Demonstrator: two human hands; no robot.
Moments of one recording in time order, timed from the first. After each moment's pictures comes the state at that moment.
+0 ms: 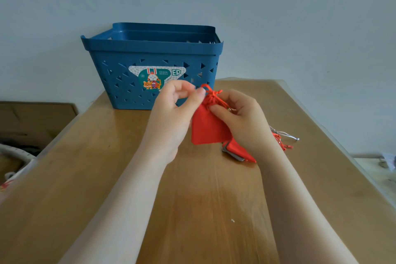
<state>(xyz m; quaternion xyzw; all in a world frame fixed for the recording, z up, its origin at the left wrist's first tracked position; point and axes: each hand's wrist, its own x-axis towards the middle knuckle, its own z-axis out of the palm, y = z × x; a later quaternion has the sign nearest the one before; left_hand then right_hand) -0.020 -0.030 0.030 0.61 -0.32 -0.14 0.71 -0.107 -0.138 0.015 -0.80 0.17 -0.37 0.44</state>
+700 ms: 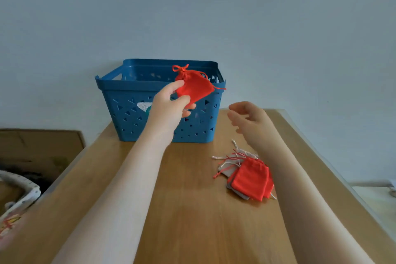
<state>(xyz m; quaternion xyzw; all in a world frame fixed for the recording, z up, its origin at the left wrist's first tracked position) 0.046 -0.068 0.082 0.63 -0.30 -0.12 0.71 -0.083 -0.181 0.057 -0.77 0.26 -0.36 0.45</state>
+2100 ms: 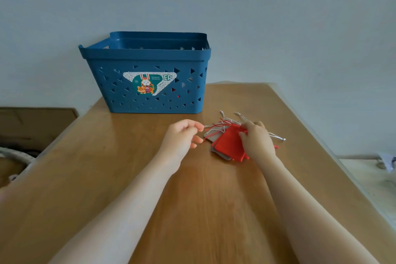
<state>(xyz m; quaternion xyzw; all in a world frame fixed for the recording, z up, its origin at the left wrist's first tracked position) -0.029 -0.062 -0.019 0.73 -0.27 -0.21 0.59 -0.133 -0.218 -0.056 -0.85 0.44 -0.20 0.21</state>
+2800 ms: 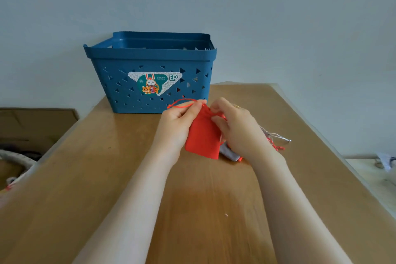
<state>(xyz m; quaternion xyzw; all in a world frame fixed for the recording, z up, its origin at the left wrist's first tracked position) -0.024 -0.042 0.010 0.62 -0.32 -0.18 0.69 -0.124 -0.134 0.017 -0.91 0.19 -0.29 0.23</state>
